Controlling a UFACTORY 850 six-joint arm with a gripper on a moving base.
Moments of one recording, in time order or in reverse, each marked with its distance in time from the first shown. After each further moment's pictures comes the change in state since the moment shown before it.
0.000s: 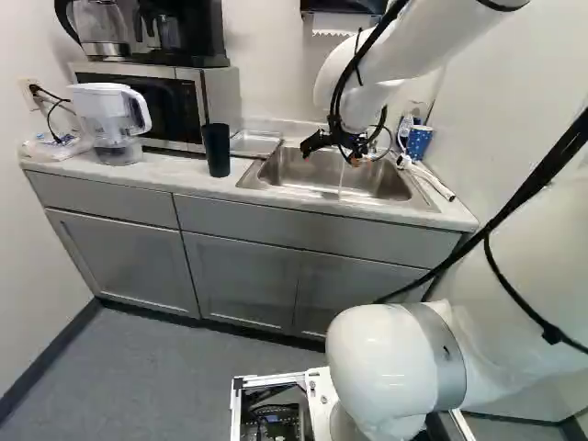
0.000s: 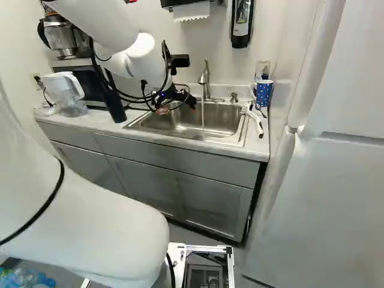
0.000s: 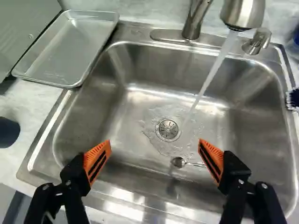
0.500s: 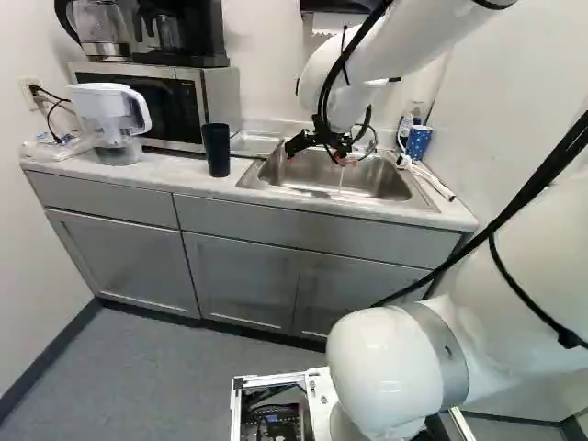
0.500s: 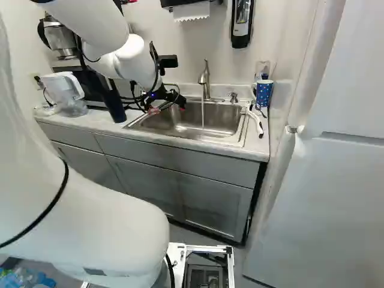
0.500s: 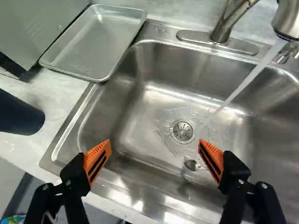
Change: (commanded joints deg) arm 5.5 -0.2 -0.2 0.0 0.0 0.0
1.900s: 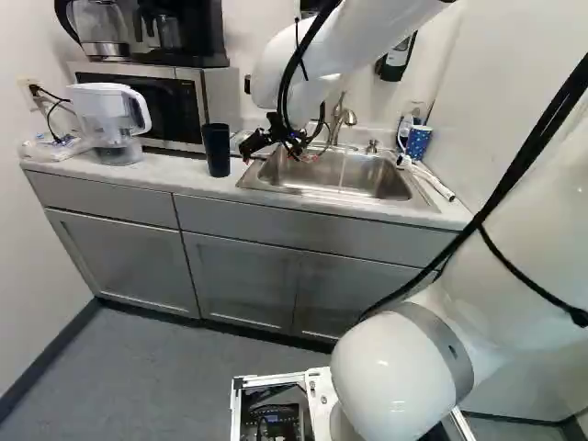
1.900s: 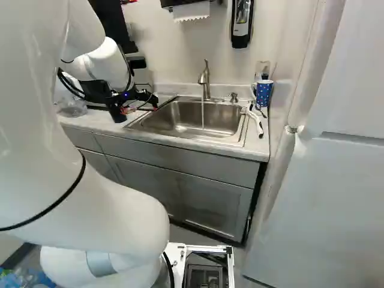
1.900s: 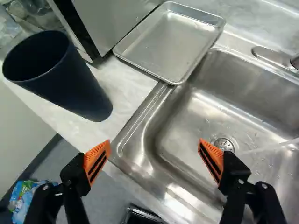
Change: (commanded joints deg) arm 14.6 -4.4 -4.0 0.0 0.0 0.0
